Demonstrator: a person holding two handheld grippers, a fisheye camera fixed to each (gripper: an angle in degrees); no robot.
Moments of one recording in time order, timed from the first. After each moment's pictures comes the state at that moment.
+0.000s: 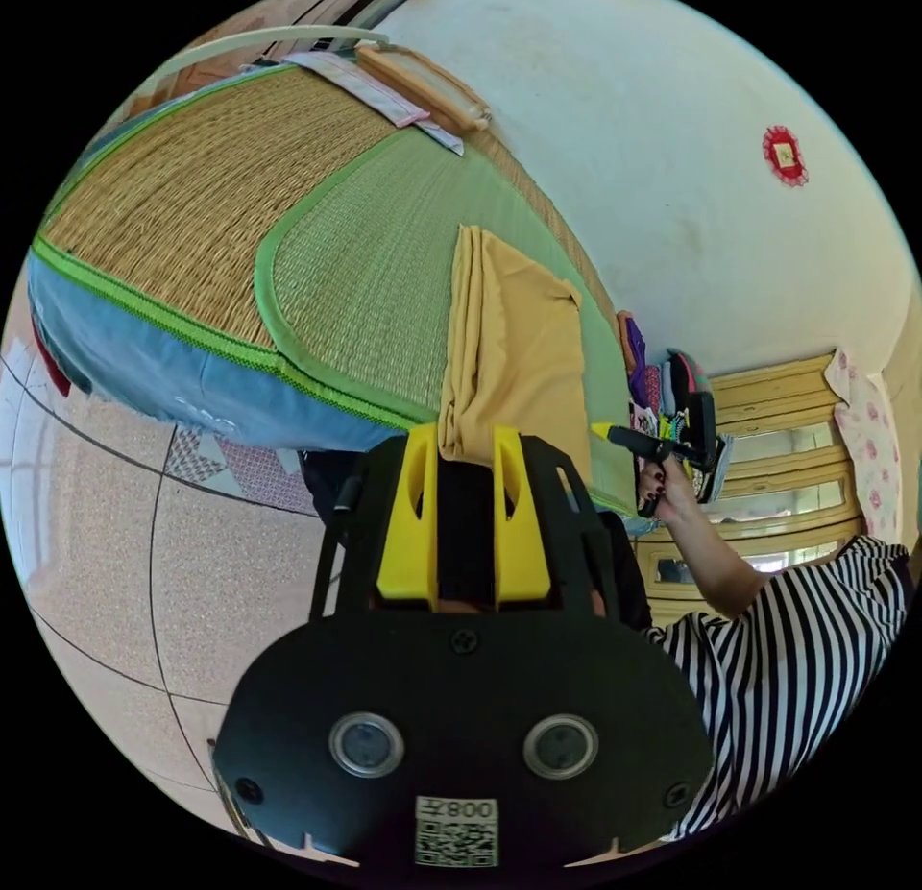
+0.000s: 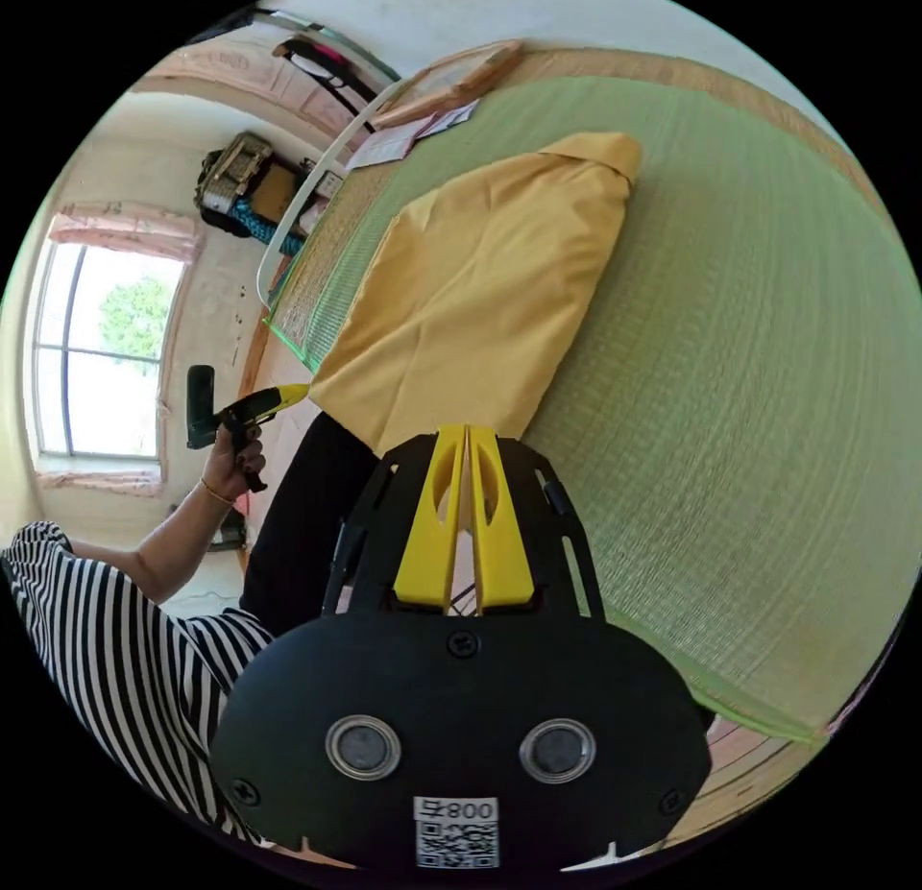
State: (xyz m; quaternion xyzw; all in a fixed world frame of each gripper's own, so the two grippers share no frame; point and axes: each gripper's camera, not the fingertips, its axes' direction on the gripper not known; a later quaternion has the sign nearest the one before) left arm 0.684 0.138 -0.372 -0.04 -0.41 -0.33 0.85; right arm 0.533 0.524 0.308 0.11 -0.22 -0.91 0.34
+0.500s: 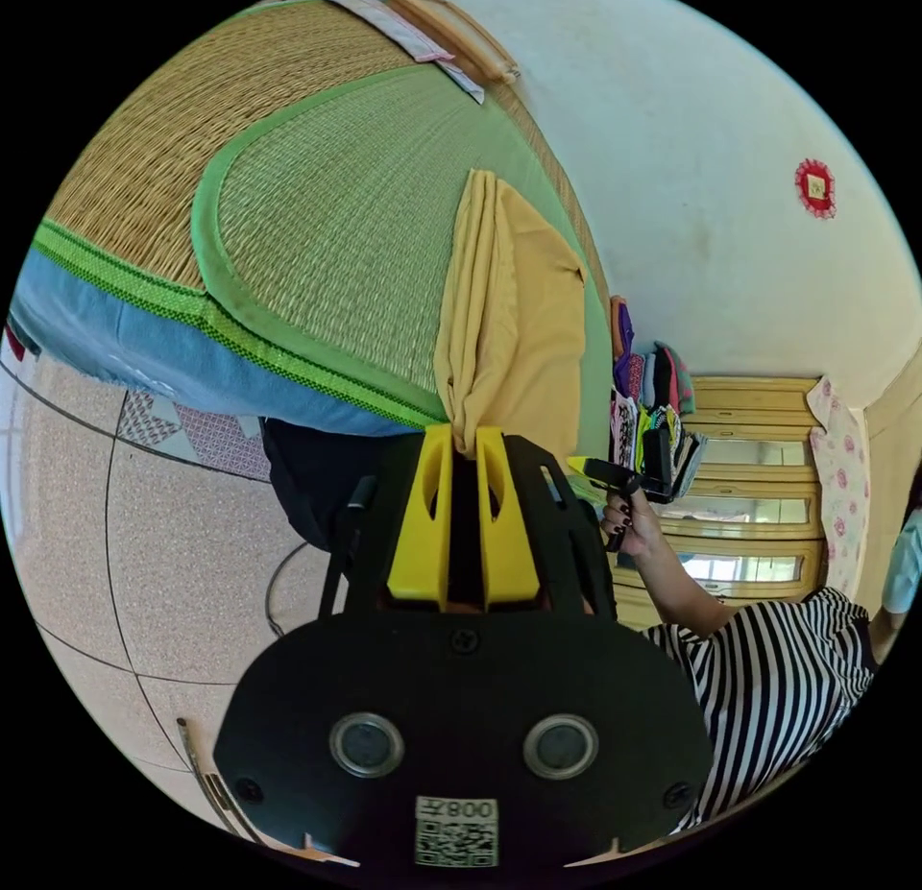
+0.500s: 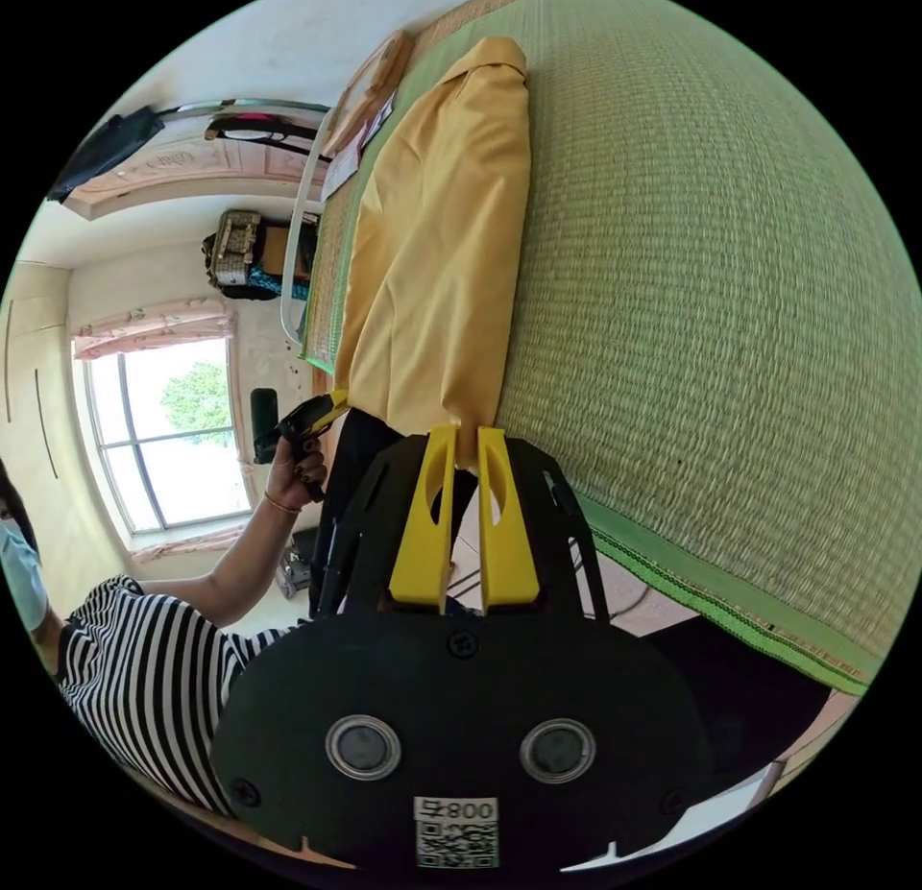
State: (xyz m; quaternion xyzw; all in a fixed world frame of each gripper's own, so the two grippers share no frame) left arm 0.647 0.153 -0.326 -0.05 -0.34 -0.39 0.85; right arm 0.478 0.457 0.369 -0.05 -0.27 -0.87 0.41
